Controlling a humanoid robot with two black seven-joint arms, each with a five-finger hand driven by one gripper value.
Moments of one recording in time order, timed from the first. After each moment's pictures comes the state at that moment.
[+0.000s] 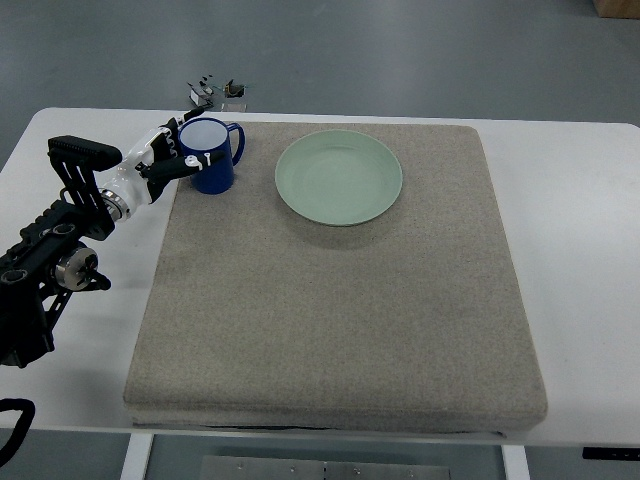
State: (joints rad) left arm -0.61 0.27 -1.05 -0.70 0.84 -0.27 -0.28; right arm 0.03 0.00 0.01 0.14 -0.01 -0.05 0.01
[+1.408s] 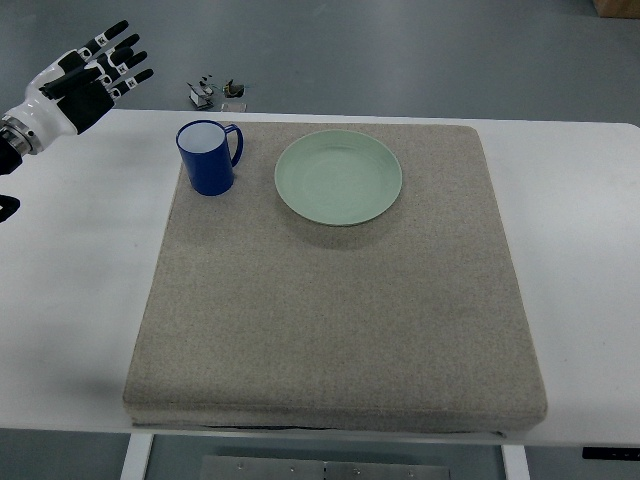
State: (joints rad) left arm -0.76 0.50 -1.06 -0.65 0.18 -0.58 0.04; right arm 0.03 0.00 0.01 0.14 -0.01 -0.05 0.01
